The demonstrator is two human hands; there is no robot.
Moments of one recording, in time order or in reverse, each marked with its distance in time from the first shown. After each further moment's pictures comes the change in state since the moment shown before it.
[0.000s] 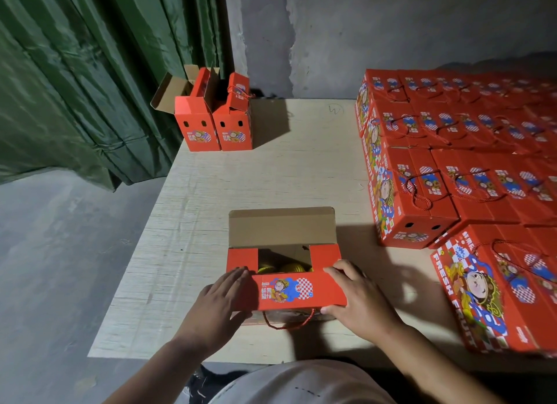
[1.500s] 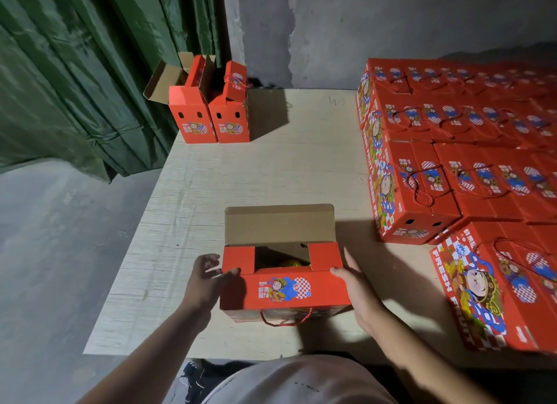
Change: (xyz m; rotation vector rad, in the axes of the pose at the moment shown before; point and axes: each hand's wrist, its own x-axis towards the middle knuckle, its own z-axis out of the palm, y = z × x) left_hand 0.045 -0.006 -0.005 -1.339 0.259 -0.763; right_hand 0.029 -0.003 0.015 1.152 0.075 0.688
